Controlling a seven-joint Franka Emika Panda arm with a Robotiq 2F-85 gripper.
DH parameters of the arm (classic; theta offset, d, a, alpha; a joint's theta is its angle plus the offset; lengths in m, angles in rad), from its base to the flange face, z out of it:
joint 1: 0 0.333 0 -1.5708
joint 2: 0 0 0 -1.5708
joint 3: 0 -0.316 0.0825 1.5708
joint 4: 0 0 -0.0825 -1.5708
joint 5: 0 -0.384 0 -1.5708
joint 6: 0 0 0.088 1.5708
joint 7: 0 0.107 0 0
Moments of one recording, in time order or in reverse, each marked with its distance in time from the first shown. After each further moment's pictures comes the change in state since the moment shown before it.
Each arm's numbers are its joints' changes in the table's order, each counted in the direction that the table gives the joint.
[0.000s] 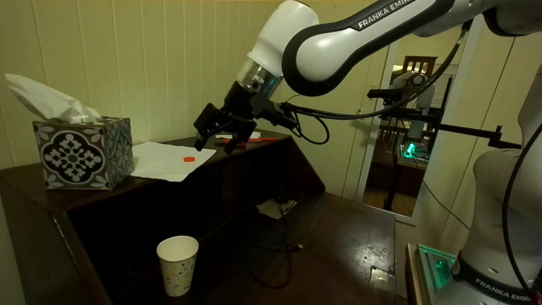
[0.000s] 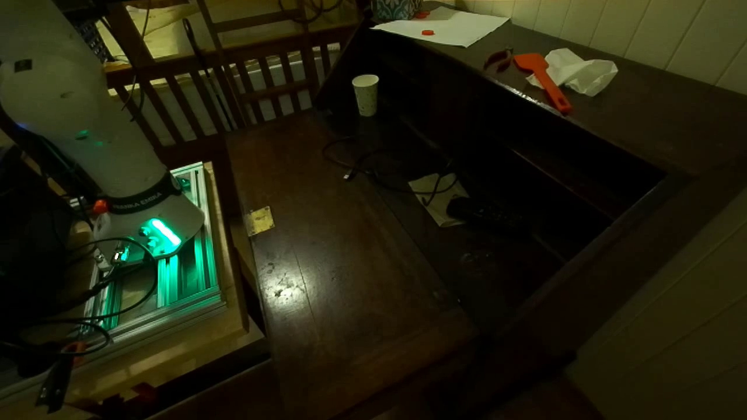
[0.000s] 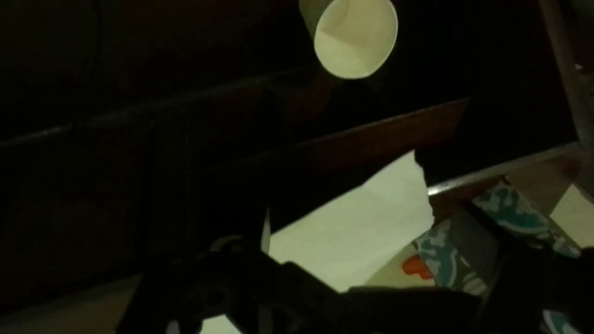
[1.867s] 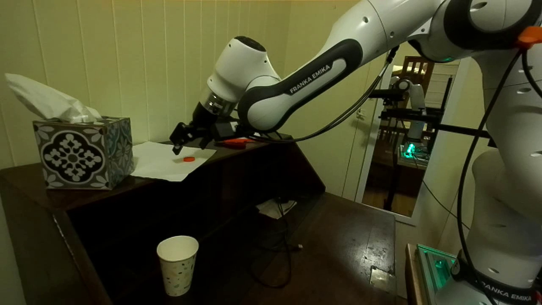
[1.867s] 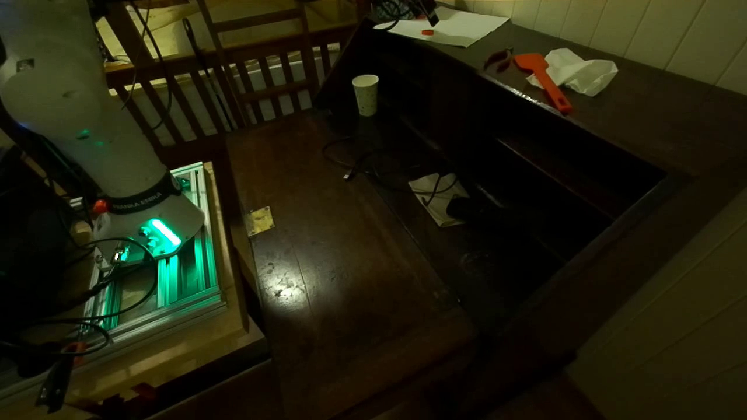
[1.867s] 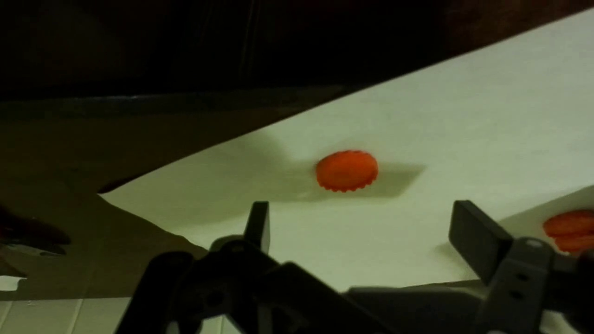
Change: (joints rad) arm 0.017 0.376 0.136 -0.363 0.486 0.078 0.139
